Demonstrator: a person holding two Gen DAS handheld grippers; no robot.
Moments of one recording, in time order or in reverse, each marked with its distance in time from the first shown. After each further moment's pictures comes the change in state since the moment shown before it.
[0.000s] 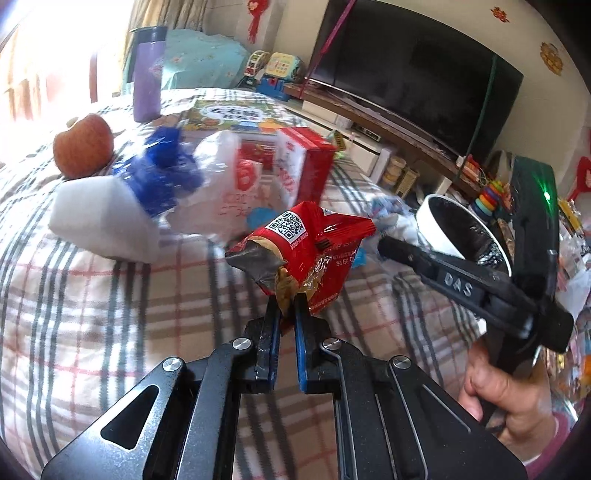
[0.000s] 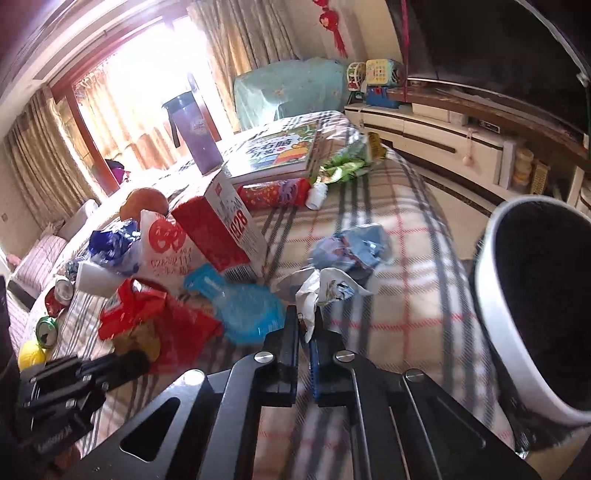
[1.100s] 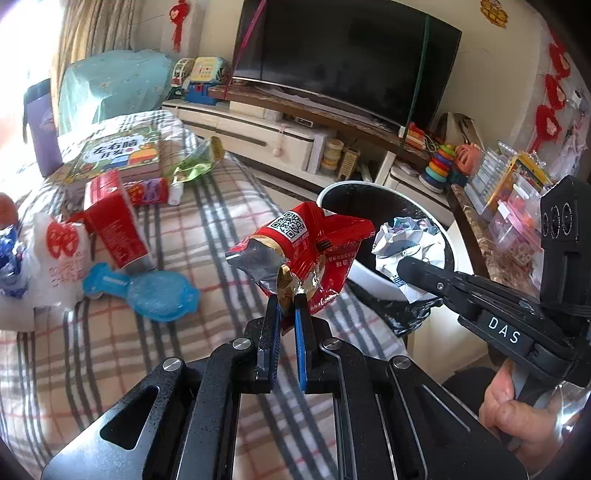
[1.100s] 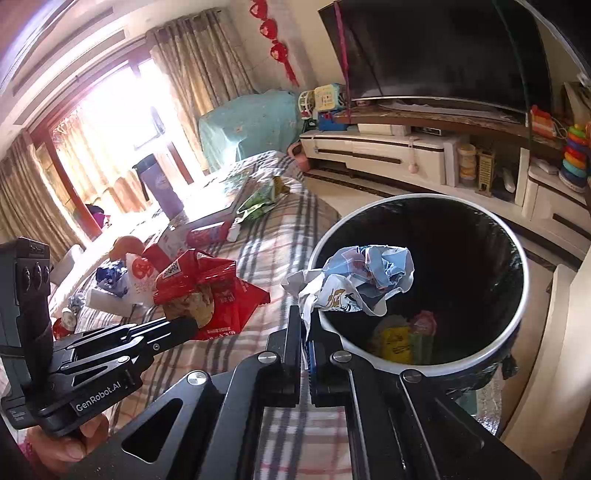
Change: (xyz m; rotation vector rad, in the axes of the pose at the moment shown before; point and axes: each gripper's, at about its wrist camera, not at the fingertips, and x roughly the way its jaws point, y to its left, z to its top) left arm 0.032 -0.122 0.027 0.186 0.023 -0.131; right arm -0.094 -0.082 -0.013 0.125 -0.117 -0.077
